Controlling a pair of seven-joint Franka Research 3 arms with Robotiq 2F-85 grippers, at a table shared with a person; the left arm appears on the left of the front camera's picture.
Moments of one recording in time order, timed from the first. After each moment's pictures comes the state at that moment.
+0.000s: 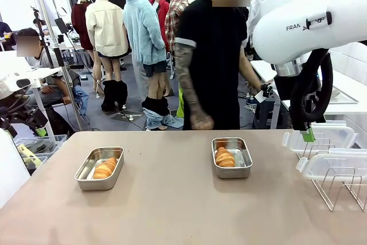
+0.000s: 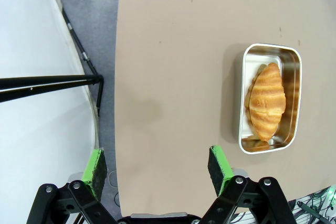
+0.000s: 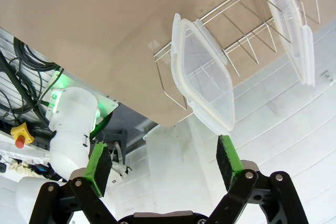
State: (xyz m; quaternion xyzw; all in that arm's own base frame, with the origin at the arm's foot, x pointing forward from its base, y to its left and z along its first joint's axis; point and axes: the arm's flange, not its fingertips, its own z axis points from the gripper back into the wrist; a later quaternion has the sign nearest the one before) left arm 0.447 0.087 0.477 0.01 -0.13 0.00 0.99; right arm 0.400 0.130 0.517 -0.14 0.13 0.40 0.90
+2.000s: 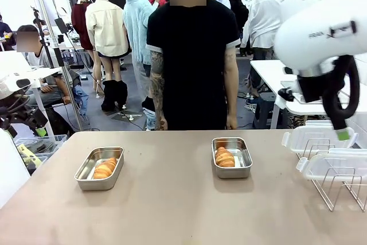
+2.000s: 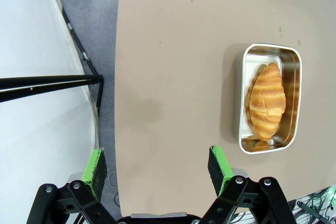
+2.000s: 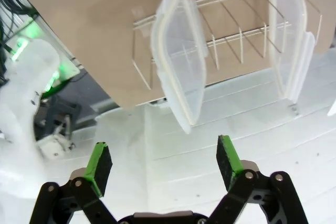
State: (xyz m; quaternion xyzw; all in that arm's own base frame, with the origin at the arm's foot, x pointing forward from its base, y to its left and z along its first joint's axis) left arm 0.447 0.087 0.477 0.01 -0.13 0.00 0.99; right arm 0.398 0.072 0.516 -0.15 0.16 0.56 0.80
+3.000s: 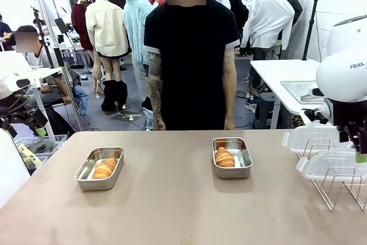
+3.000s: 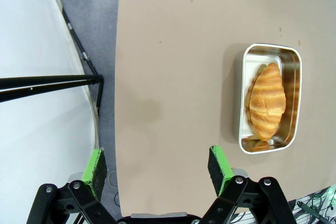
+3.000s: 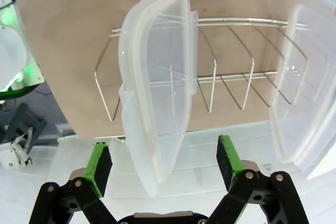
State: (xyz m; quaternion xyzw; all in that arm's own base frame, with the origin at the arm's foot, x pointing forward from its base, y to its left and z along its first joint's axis) left arm 0.447 0.087 0.477 0.01 -0.13 0.00 0.99; right arm 0.404 -0.005 0.445 -0.08 0.08 0.66 0.74
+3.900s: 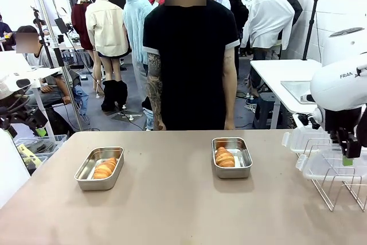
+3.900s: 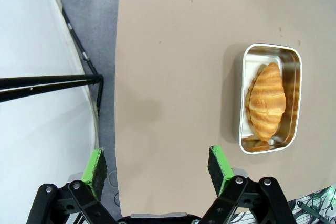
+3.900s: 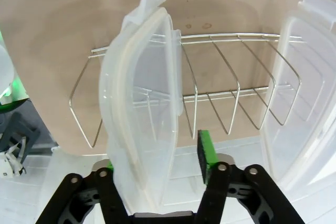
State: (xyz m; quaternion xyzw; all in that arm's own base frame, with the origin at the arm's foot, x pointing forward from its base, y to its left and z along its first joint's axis) left arm 0.447 0.087 0.477 0.01 -0.13 0.00 0.99; right arm 0.418 0.001 0.421 -0.09 0.06 0.66 0.74
